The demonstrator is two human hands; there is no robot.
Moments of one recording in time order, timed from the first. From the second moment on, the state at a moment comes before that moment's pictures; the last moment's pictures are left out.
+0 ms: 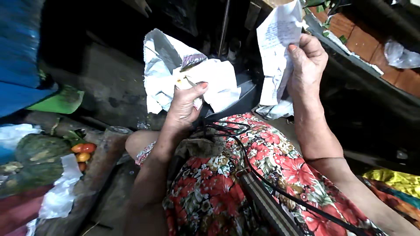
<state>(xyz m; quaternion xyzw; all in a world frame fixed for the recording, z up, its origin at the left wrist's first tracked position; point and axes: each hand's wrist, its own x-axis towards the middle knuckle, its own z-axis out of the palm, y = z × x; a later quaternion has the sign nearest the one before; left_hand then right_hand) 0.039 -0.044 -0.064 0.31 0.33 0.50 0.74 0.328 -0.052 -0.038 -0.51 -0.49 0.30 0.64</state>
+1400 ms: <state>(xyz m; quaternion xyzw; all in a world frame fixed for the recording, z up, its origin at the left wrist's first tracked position) 0.063 -0.047 -0.068 0.53 0.41 0.52 0.53 0.216 -0.054 -0.055 -0.52 -0.47 0.55 0.46</state>
